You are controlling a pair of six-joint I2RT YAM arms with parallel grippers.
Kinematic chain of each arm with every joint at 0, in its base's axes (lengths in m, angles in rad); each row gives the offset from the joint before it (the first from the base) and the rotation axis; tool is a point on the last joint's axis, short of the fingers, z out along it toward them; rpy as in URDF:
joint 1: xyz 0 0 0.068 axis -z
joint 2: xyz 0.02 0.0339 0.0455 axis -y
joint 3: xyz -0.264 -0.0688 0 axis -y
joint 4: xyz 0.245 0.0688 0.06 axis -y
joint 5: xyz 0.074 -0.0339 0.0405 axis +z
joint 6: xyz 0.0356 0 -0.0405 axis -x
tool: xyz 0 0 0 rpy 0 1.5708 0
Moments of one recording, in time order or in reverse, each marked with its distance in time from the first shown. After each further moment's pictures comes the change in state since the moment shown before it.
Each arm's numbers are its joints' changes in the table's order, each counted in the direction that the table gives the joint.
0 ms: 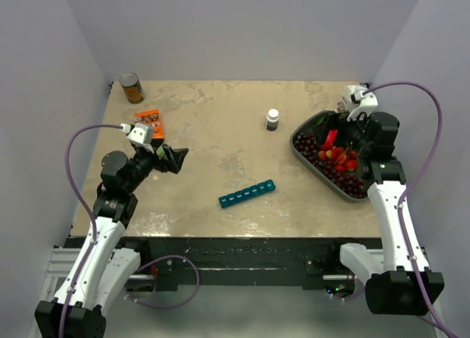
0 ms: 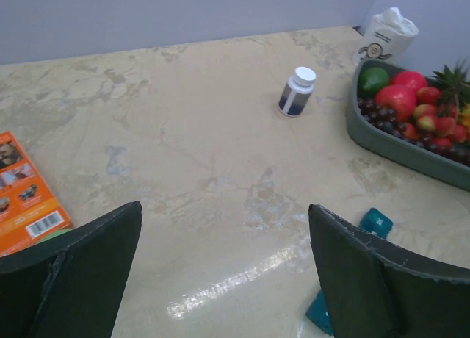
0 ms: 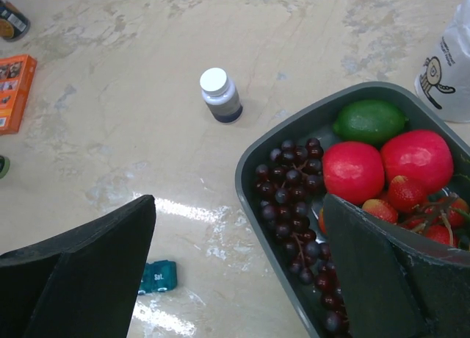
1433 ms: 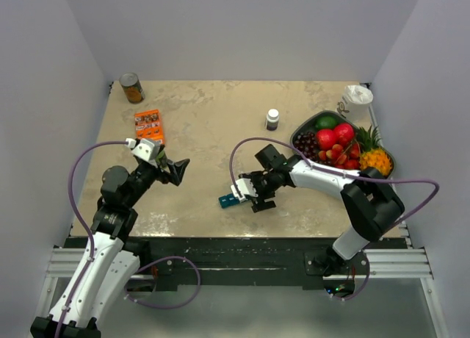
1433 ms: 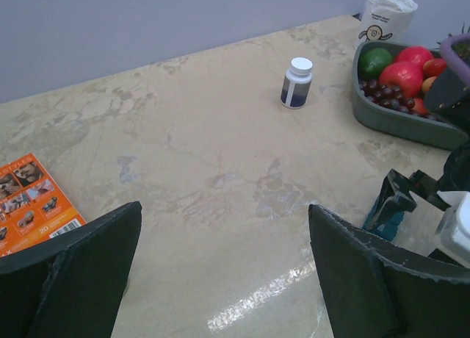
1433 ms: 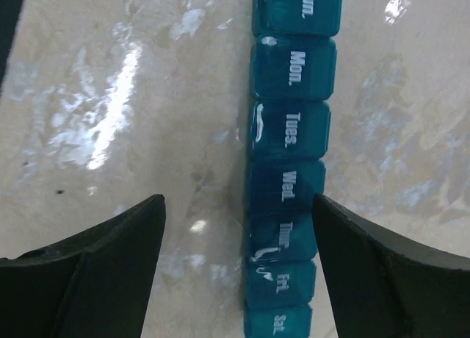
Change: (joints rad) left arm 0.103 0.156 -0.077 -0.037 0.048 -0.133; right arm -0.728 -0.611 -0.068 -0.185 0.238 1.321
